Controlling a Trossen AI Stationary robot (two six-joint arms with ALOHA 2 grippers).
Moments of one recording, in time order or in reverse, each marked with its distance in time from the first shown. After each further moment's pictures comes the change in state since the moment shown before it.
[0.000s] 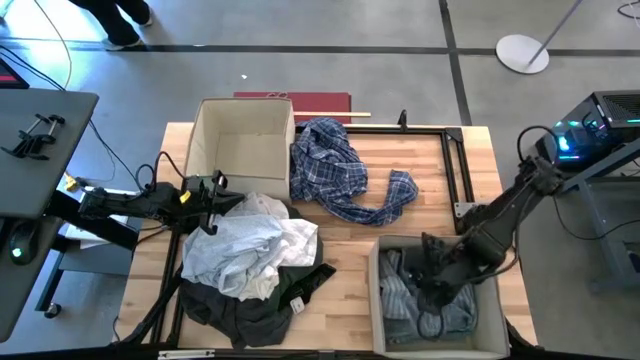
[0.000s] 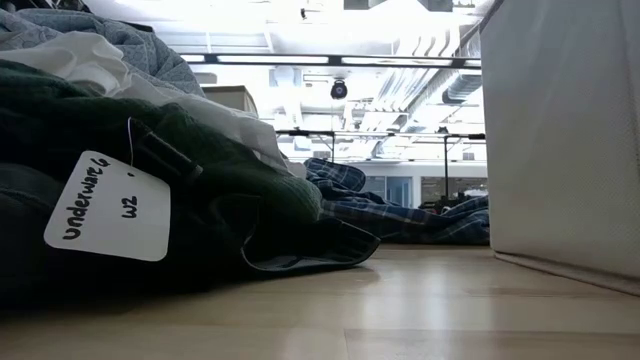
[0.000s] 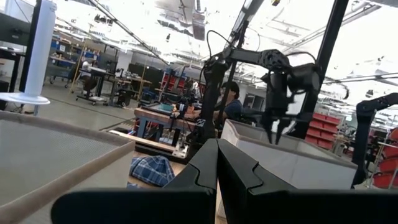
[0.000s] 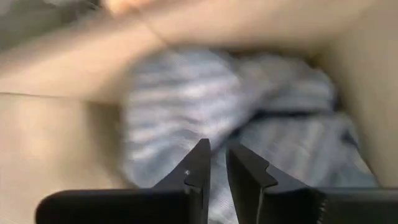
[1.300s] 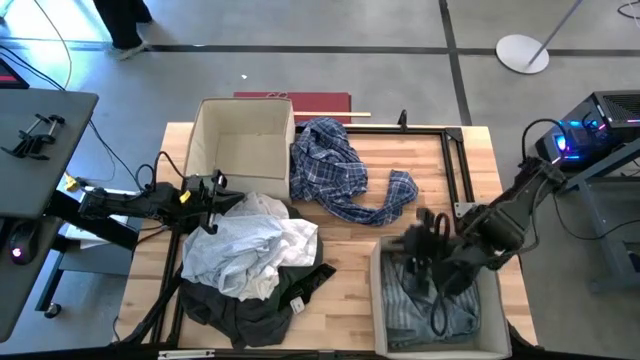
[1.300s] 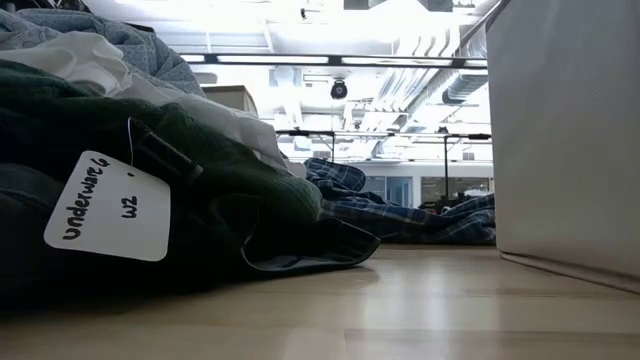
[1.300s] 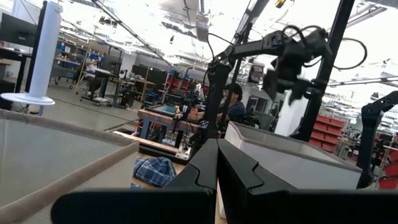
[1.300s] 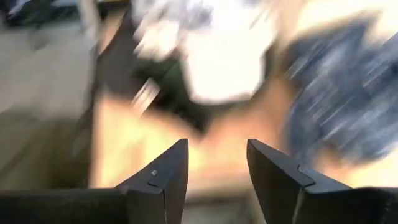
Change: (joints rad) left arm 0.000 0.000 0.000 0.006 -0.018 0.000; right arm -0.053 0.001 0.255 0.079 0.503 -0.390
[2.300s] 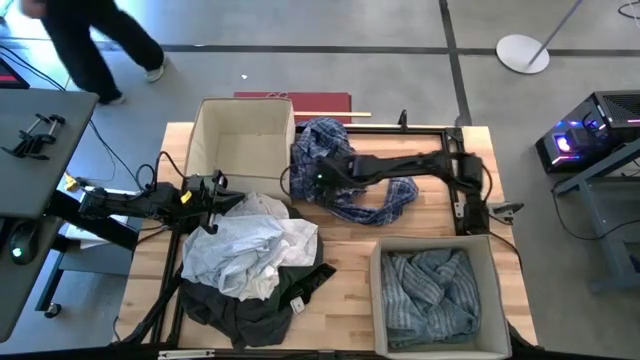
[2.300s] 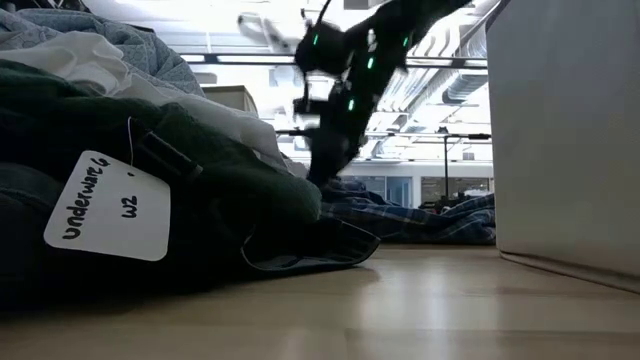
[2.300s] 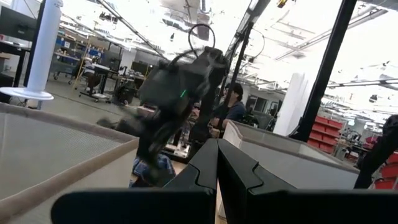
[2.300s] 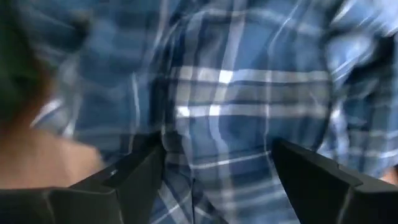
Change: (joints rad) left arm 0.000 0.000 0.000 -0.009 0.000 -0.025; right arm -0.879 0.620 -0.094 0.574 -0.382 -0.645
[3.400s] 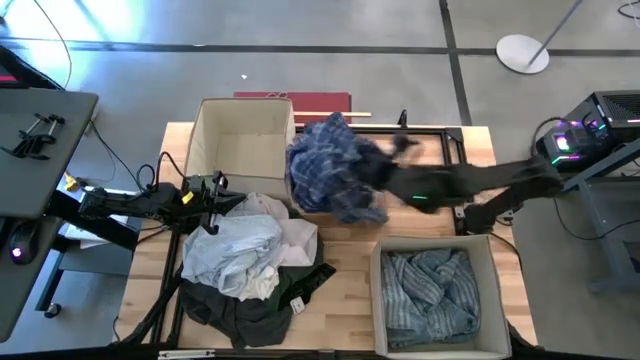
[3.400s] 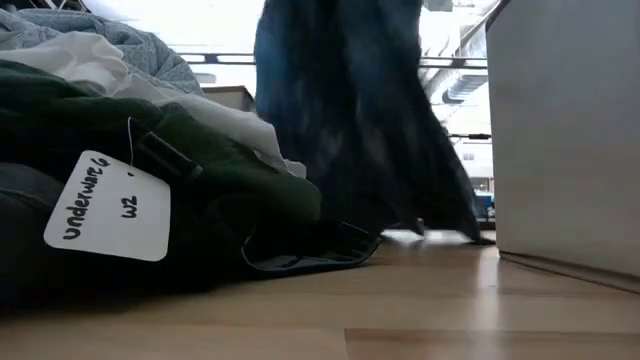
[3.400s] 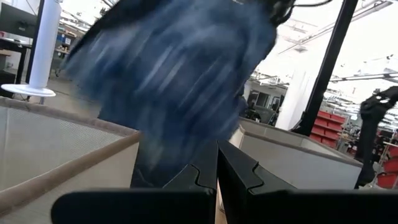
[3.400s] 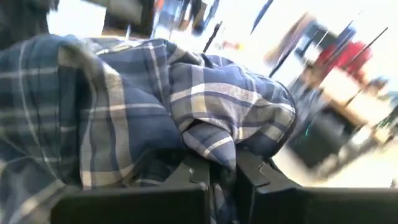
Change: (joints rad) left arm 0.000 0.000 0.000 -0.022 0.000 0.007; right arm 0.439 -0.660 -0.002 0.091 0.662 -0.230
